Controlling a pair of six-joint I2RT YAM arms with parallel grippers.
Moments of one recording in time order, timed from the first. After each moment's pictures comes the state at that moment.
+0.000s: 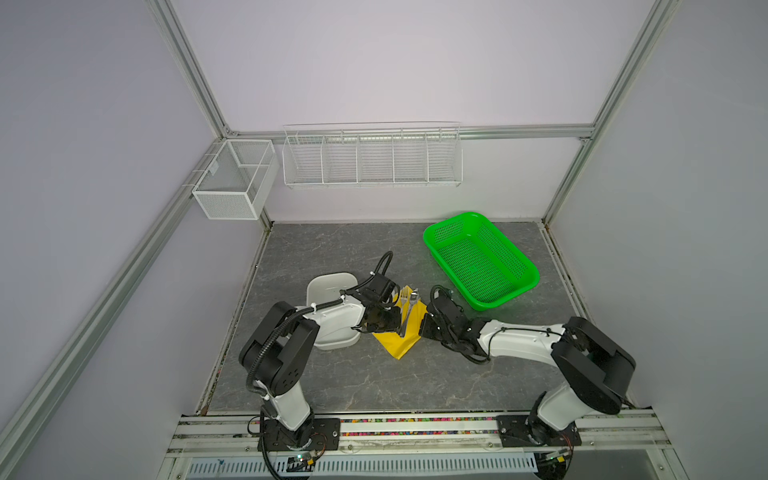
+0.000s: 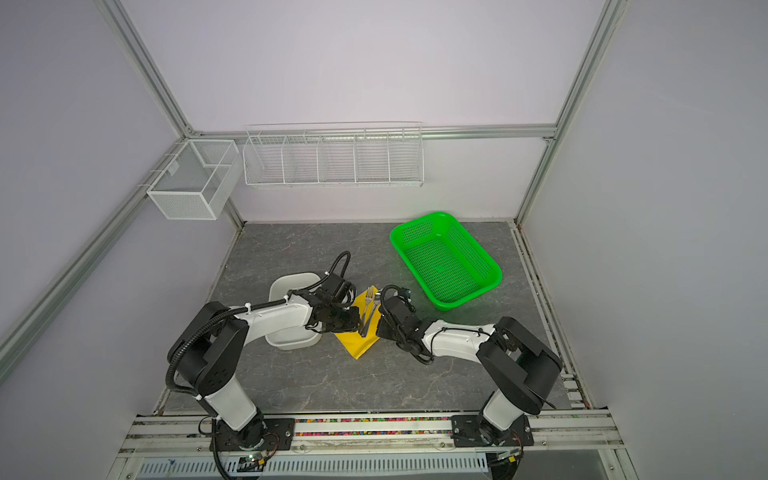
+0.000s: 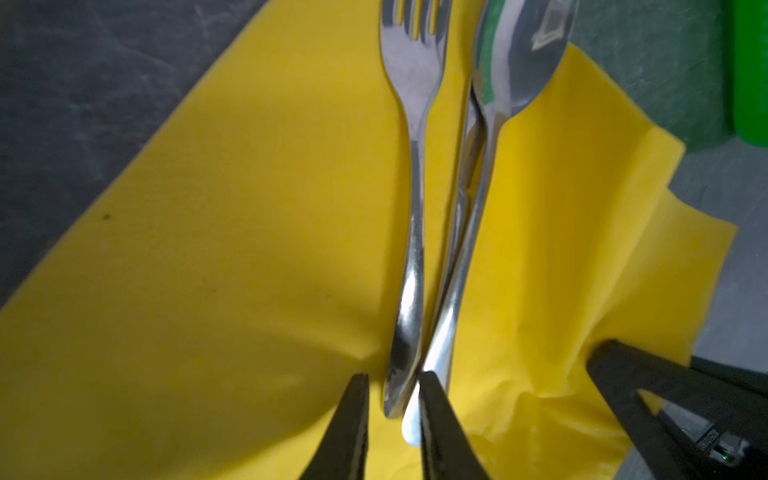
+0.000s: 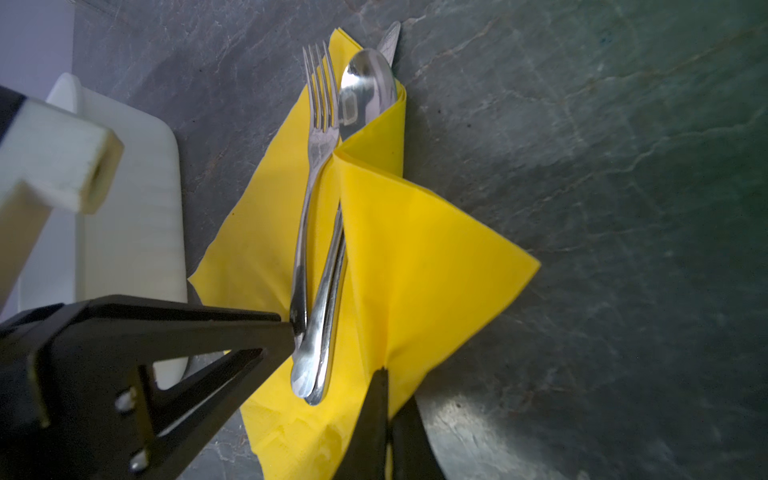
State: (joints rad) left arm -0.67 1.72 0.96 -0.36 0.26 -0.57; right arm 0.86 1.60 0.75 0.00 0.10 0.99
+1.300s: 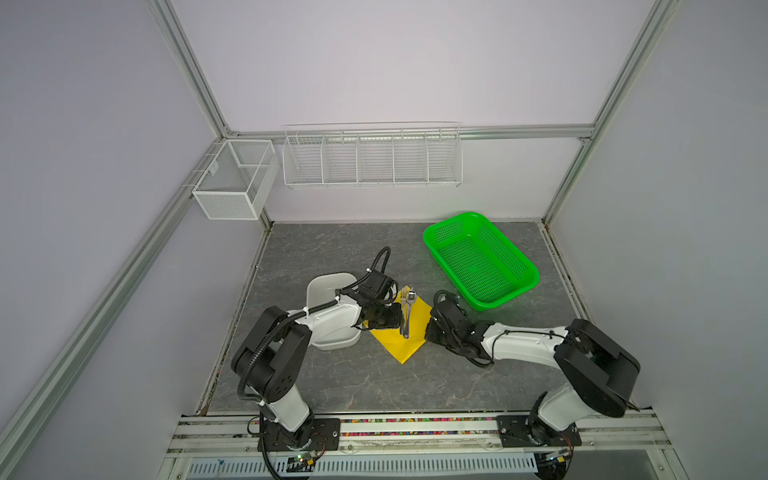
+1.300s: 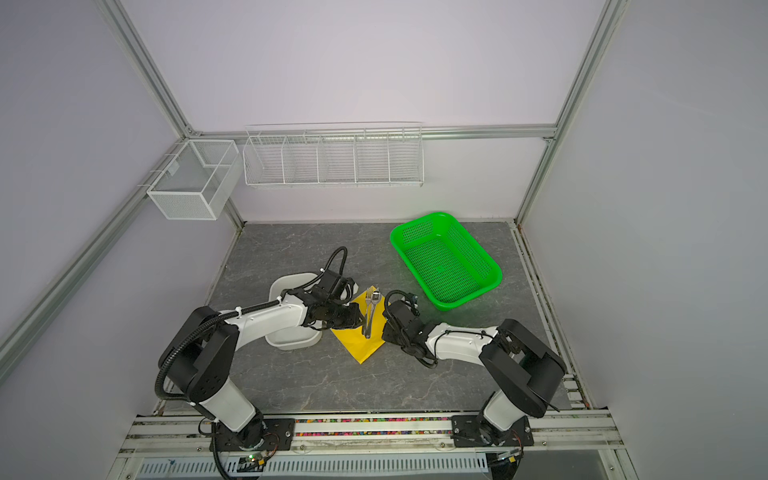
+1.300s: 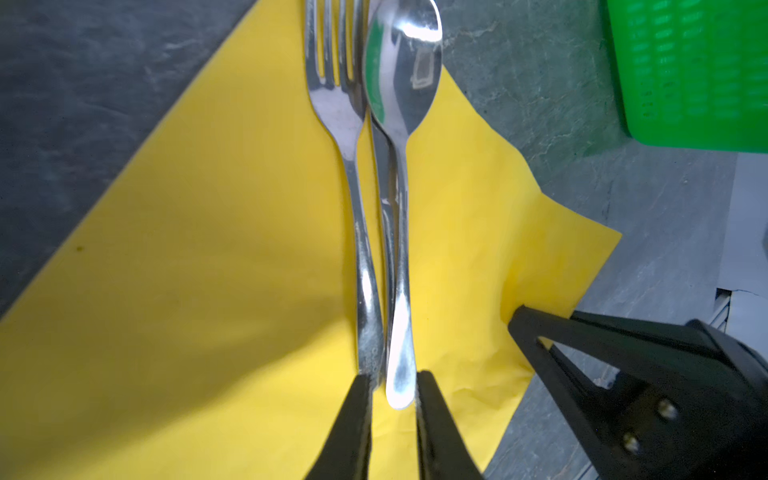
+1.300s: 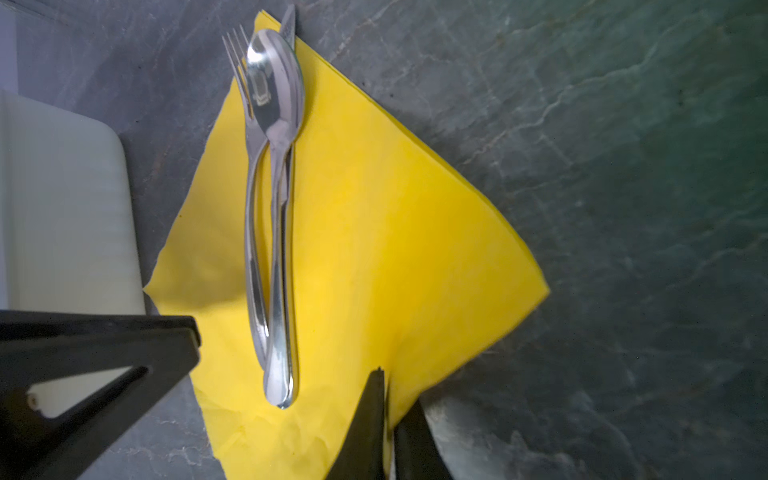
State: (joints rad) left arm -0.66 1.67 0.96 -0.35 0.32 -0.55; right arm 0.85 1.58 0.69 -0.04 0.12 1.05
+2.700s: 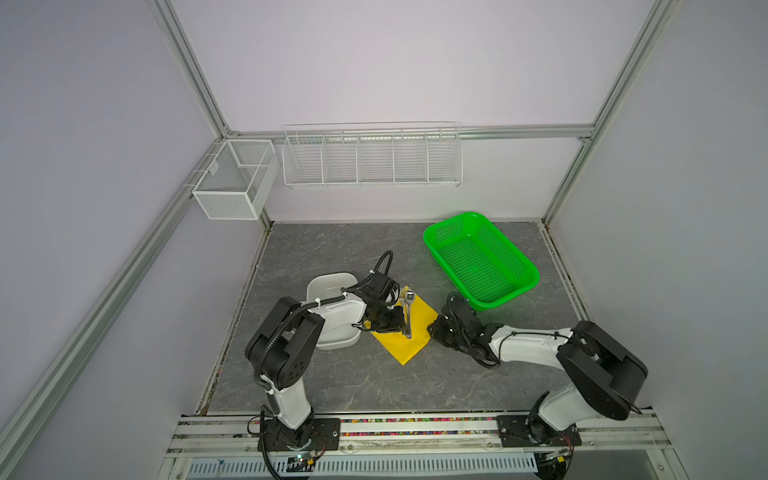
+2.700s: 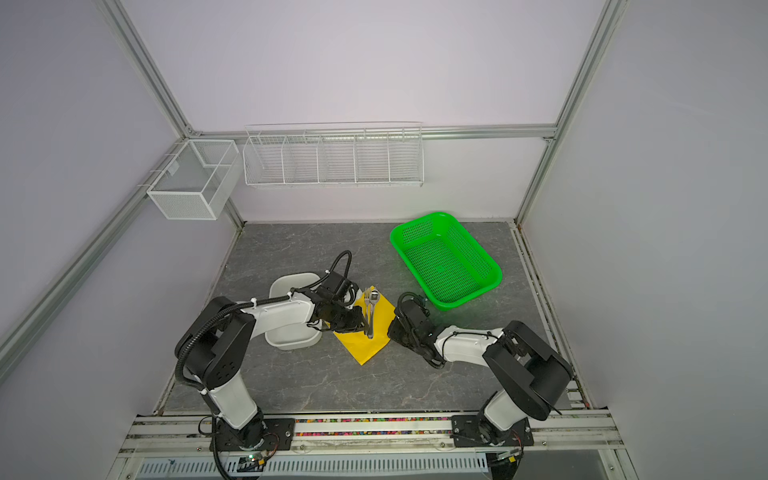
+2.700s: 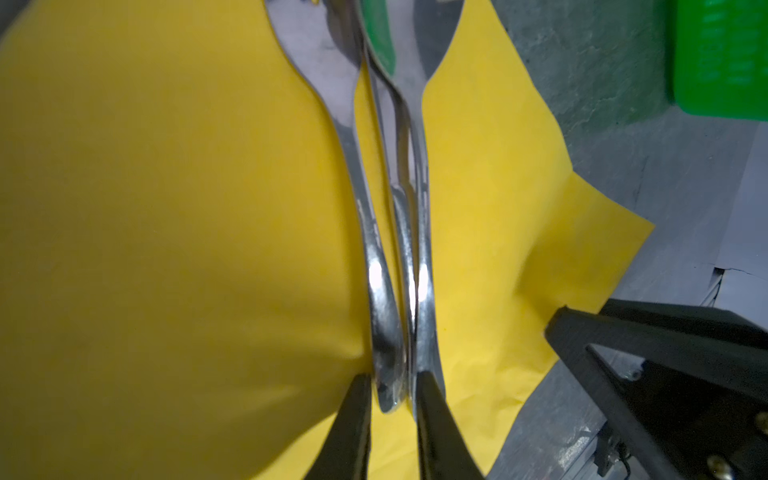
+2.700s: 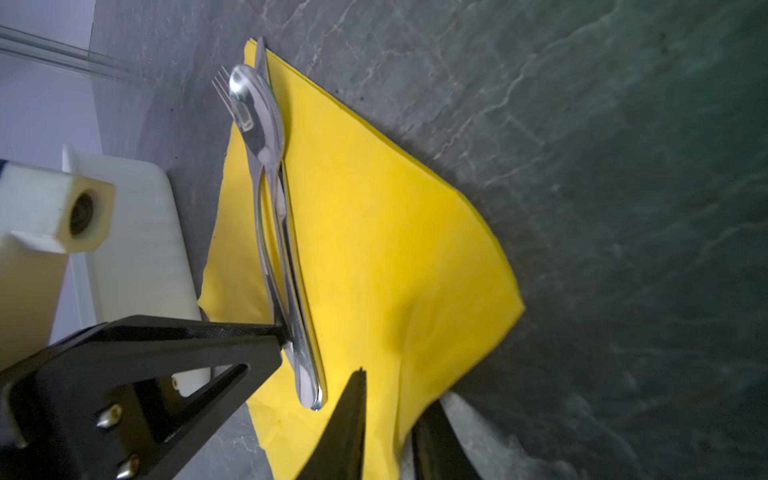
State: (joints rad) left arm -0.65 1.77 0.99 -0.36 0.40 -0.53; right arm 0.78 1.55 0.61 0.11 -0.01 1.16
